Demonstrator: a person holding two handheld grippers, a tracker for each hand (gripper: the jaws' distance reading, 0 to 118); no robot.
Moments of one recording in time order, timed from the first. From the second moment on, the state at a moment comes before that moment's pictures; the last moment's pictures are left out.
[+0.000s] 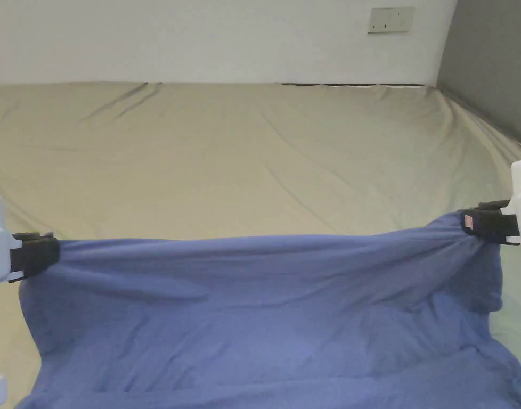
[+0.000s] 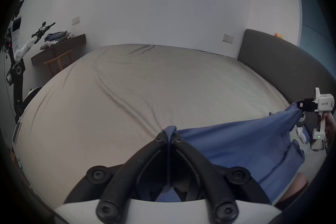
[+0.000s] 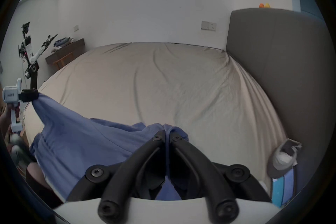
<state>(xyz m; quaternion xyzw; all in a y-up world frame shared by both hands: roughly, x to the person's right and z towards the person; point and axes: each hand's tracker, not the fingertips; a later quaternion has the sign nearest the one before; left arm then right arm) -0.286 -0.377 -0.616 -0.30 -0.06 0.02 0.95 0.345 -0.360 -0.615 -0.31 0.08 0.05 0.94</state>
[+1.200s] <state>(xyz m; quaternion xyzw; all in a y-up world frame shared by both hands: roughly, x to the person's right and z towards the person) -0.329 -0.484 -0.459 -0.45 -0.12 0.07 0.88 0.359 -0.487 -0.422 -0.40 0.02 0.05 0.91</state>
